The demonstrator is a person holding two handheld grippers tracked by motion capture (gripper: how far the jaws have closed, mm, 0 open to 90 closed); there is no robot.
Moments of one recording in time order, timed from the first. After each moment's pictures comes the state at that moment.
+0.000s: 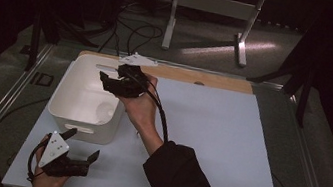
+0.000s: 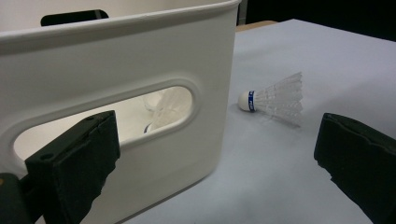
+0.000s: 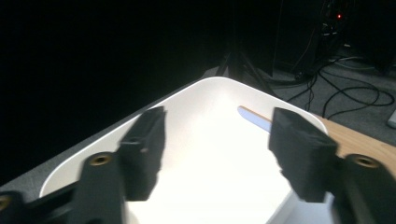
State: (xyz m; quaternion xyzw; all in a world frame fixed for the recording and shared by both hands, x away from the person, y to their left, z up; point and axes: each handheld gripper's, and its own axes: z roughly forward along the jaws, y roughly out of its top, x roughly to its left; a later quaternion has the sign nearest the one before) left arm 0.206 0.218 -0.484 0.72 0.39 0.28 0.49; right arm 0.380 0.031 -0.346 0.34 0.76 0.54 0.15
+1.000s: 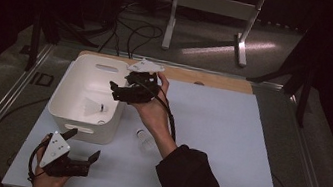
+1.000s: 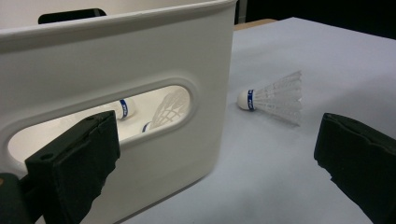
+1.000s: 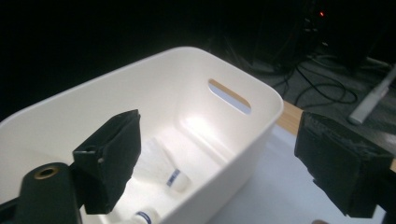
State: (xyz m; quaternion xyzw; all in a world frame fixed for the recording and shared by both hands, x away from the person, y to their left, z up) left arm 0.206 0.217 -0.484 0.73 0.39 0.28 0.49; right arm 0.380 0.005 -0.357 0.32 0.79 0.49 0.19
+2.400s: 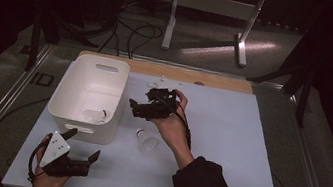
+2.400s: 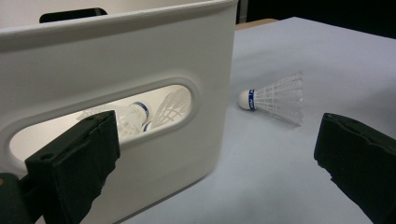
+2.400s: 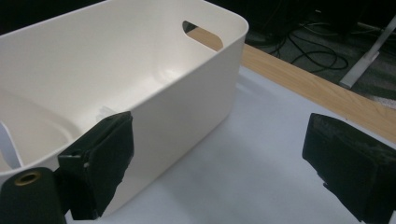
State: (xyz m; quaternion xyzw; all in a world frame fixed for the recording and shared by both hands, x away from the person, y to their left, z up) left arm 0.206 0.217 -0.484 0.73 0.39 0.28 0.49; right arm 0.368 -0.047 -0.390 0.35 0.80 0.45 0.18
